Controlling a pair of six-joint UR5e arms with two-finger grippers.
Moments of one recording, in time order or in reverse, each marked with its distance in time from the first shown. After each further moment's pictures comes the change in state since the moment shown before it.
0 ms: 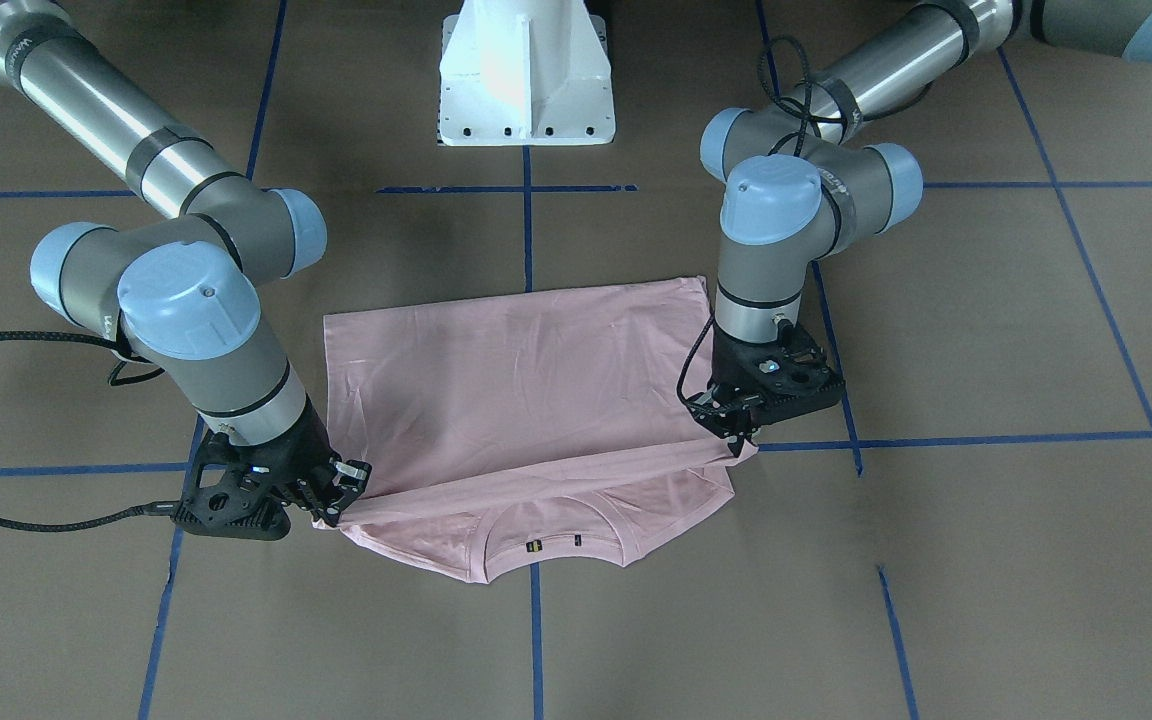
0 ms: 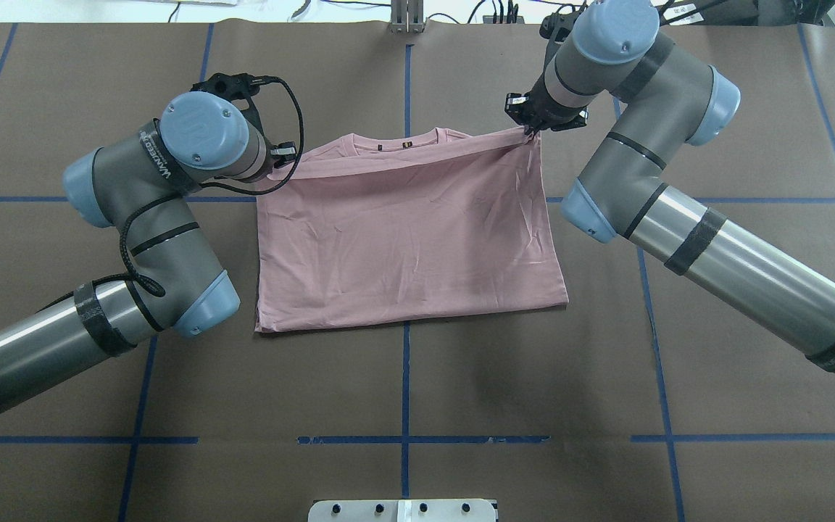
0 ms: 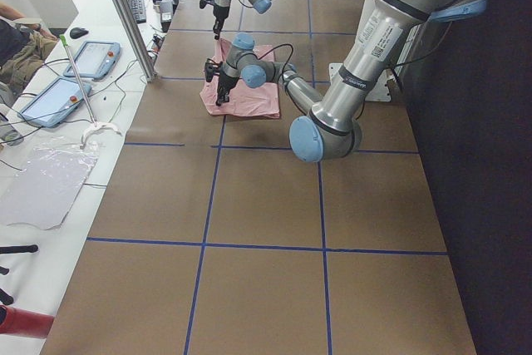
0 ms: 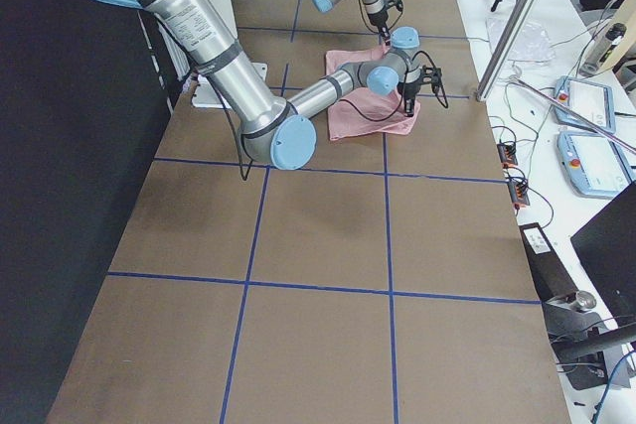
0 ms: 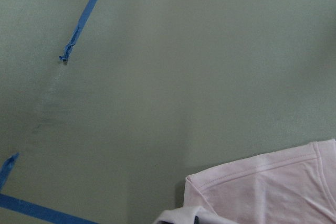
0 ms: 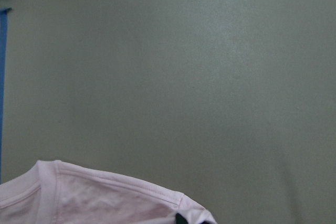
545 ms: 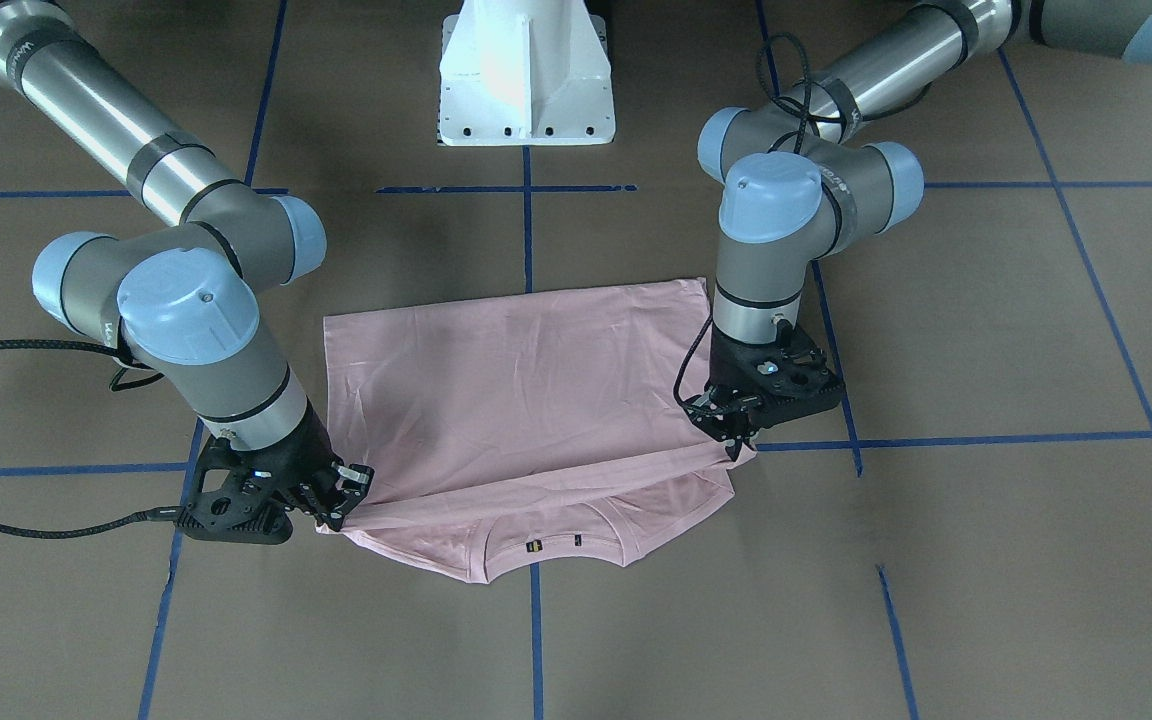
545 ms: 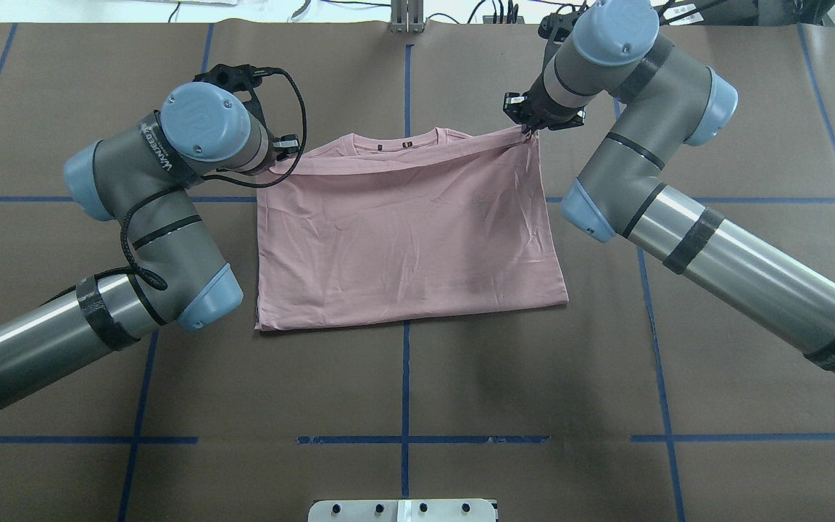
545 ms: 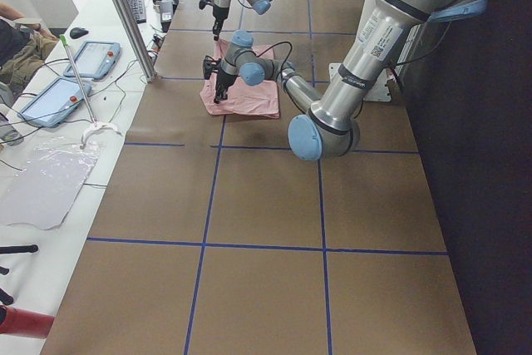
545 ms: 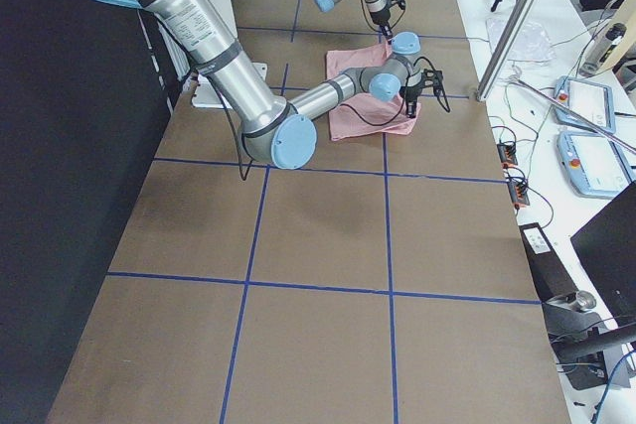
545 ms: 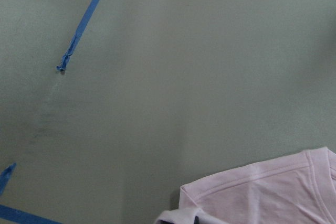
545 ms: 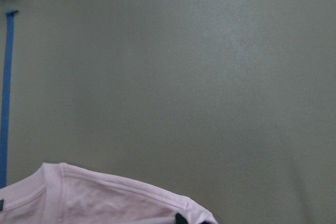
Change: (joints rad) left arm -0.006 -0.015 0.001 0.001 -0.001 0.010; right arm 0.000 0.005 -0.012 0.024 0.003 0.003
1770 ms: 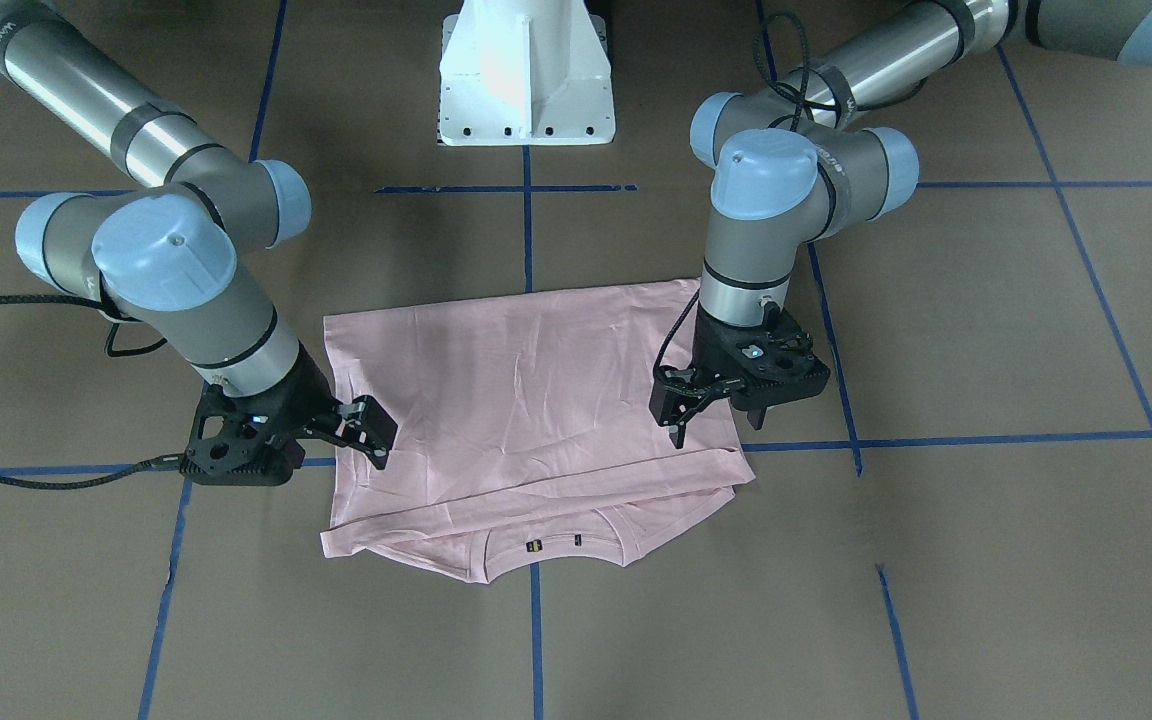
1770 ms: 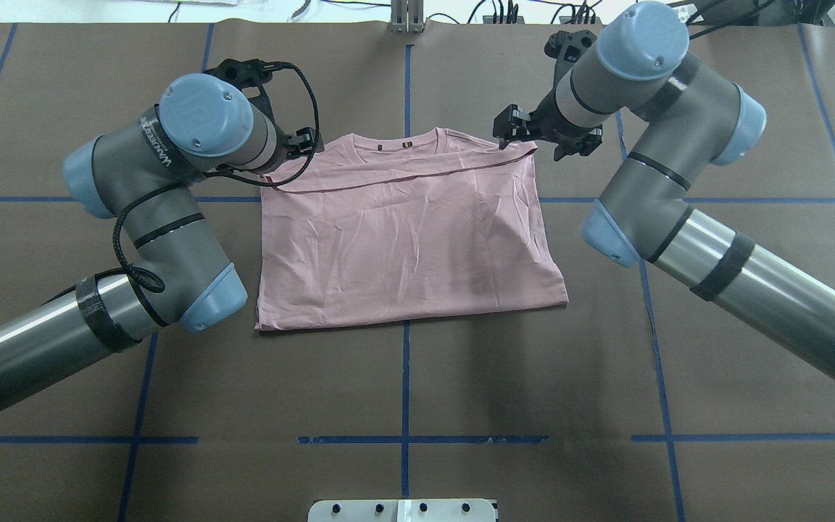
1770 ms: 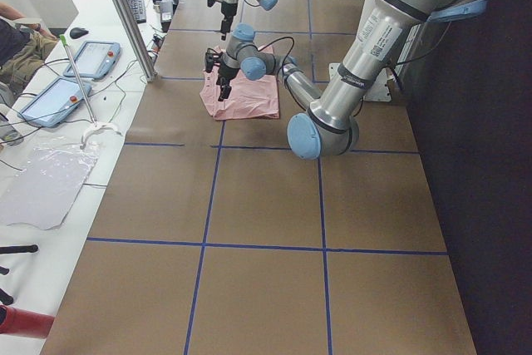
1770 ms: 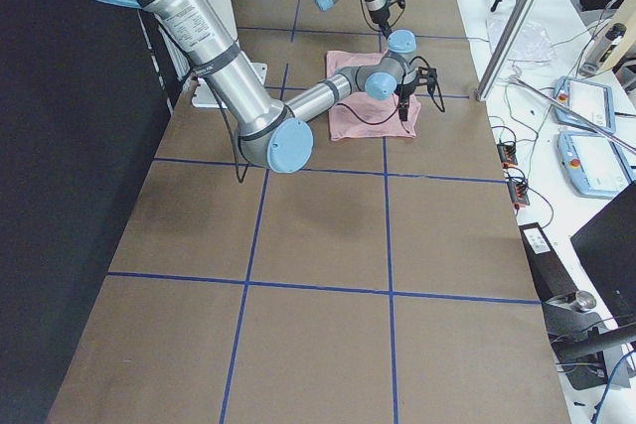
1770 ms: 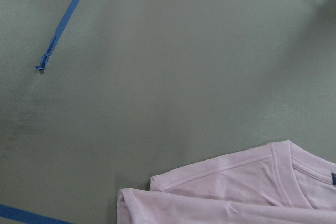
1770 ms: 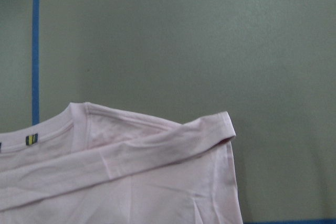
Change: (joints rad) left arm 0.003 -0.009 -0.046 0.002 -0.044 -0.002; right arm -0.022 -0.128 0.218 -0.042 0.096 0.031
